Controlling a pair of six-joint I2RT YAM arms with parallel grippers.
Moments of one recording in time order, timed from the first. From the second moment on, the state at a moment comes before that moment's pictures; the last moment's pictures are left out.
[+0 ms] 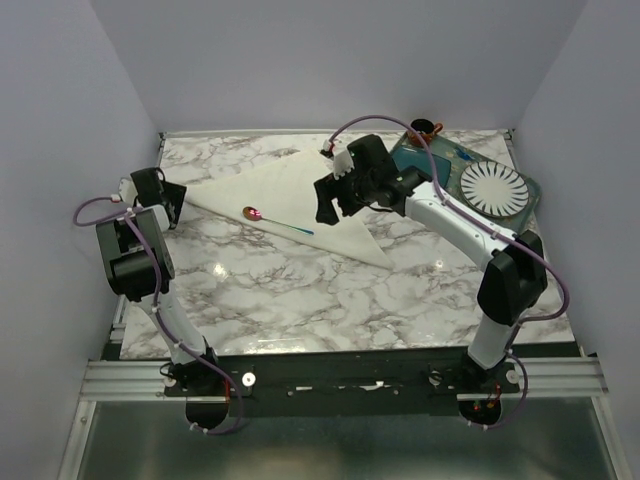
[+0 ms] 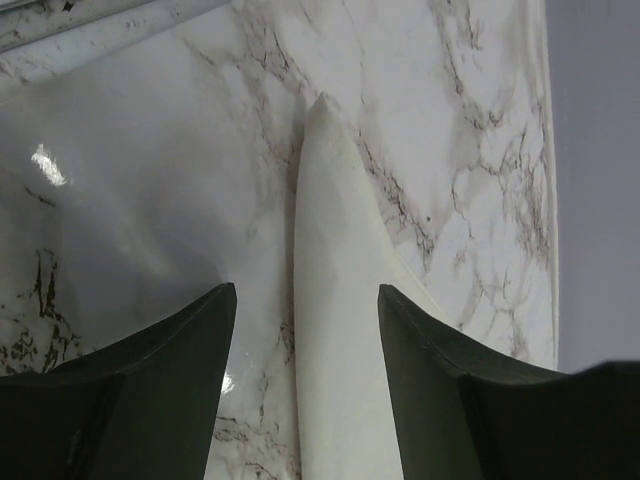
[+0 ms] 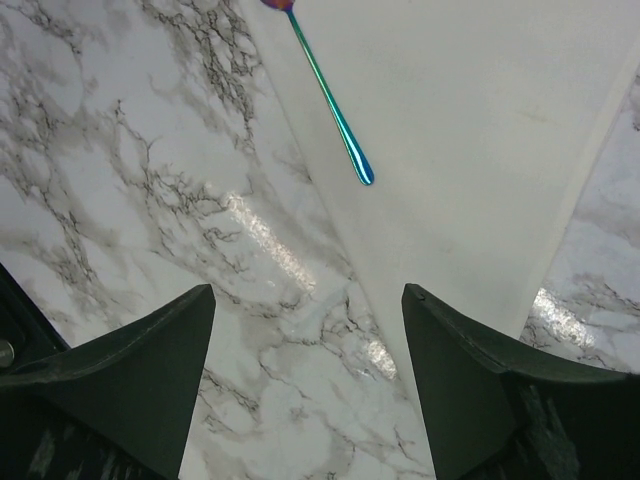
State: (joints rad) left arm 0.35 1.94 1.13 0.14 0.01 -1.03; right arm 0.66 1.79 1.60 -0.56 -0.27 0.05
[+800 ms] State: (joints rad) left arm 0.38 2.07 1.24 0.22 0.03 -1.06; right arm 0.65 1.72 1.57 -0.49 -0.31 0.05
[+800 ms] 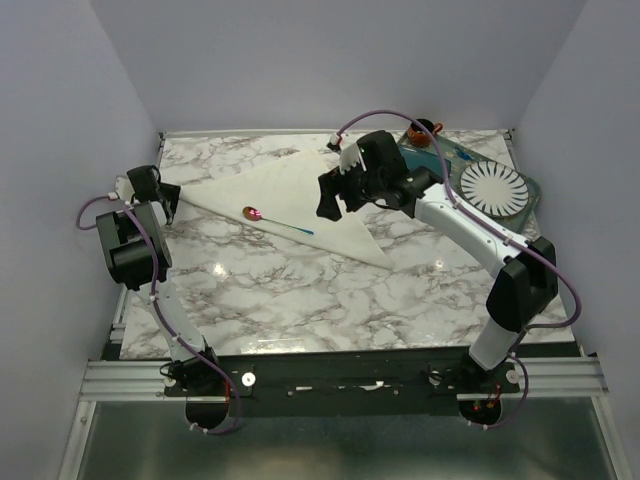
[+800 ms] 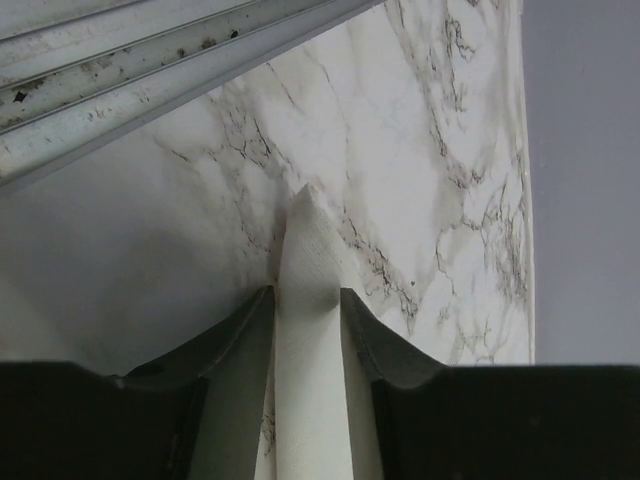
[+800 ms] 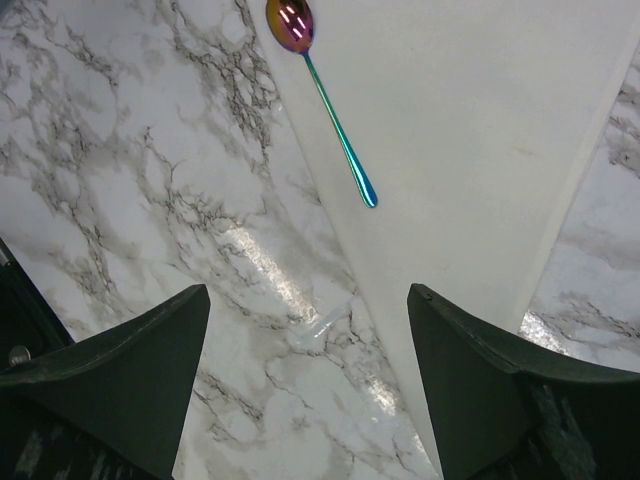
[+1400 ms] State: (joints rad) left arm 0.34 2.00 1.25 0.19 0.03 -0.90; right arm 0.64 1.69 1.47 -0.46 -0.35 0.08
